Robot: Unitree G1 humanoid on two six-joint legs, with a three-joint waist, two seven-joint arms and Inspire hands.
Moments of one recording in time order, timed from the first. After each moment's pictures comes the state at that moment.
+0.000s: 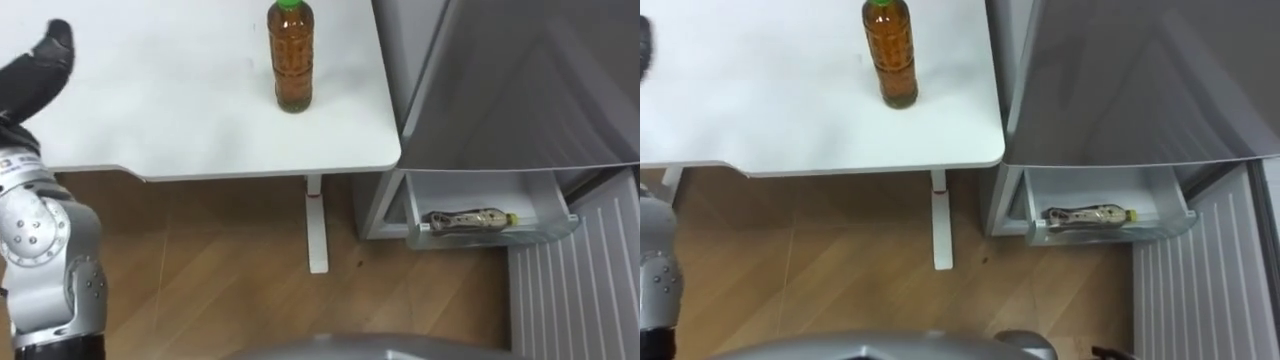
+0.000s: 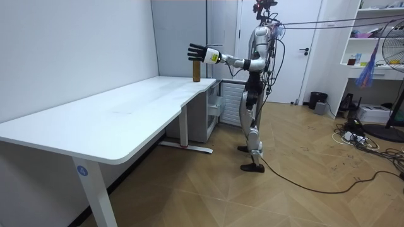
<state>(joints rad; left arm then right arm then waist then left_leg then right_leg) 0.17 0.27 0.23 -0.22 -0.38 -0.11 0.39 0.12 -0.26 -0.14 1.28 -0.10 0.07 0.17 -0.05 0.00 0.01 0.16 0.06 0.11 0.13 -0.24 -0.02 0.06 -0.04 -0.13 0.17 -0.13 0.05</state>
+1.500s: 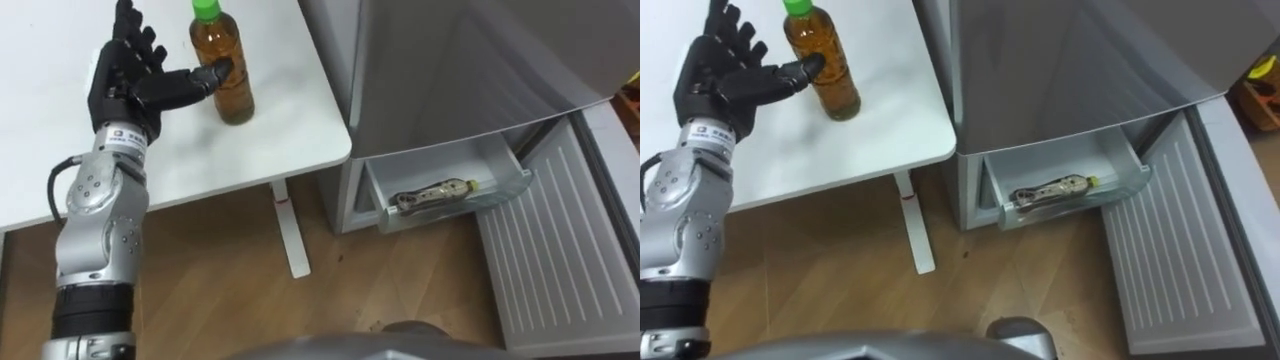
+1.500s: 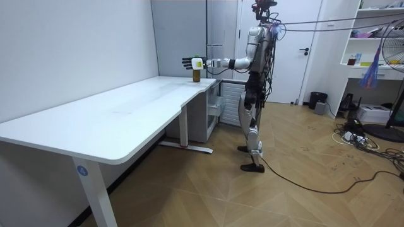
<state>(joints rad) -0.05 0.26 0.16 0.05 -0.44 0.10 -0.01 0.12 -0.24 -0.14 1.28 -0.25 0.18 0.17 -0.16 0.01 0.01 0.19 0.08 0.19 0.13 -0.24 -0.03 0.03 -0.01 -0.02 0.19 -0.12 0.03</state>
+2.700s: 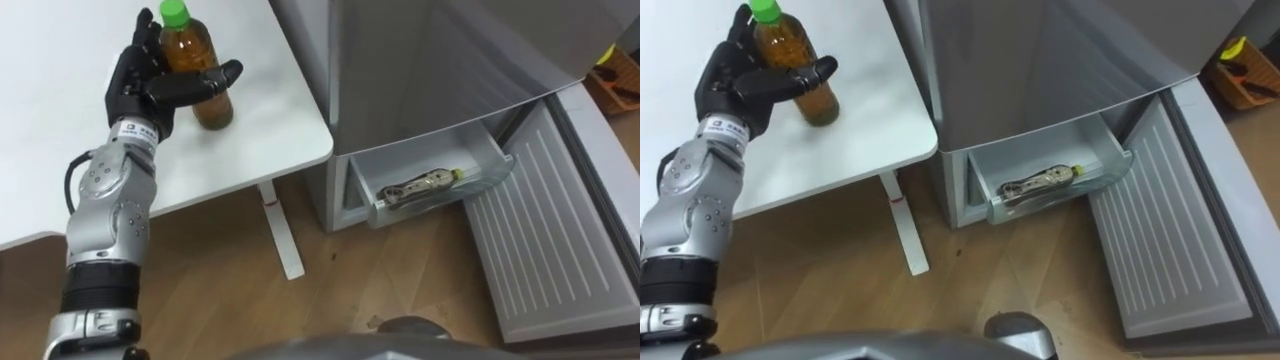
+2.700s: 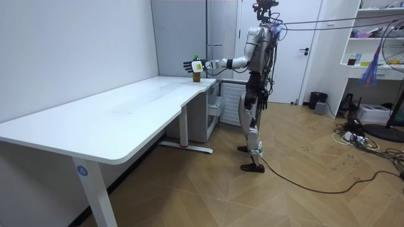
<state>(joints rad) -0.14 0.26 0.15 0.22 -0.47 0.13 -0.04 0.12 -0.24 -0.14 1.29 -0.25 0.20 0.20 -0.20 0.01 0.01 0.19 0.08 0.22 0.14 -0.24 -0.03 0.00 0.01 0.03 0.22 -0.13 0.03</state>
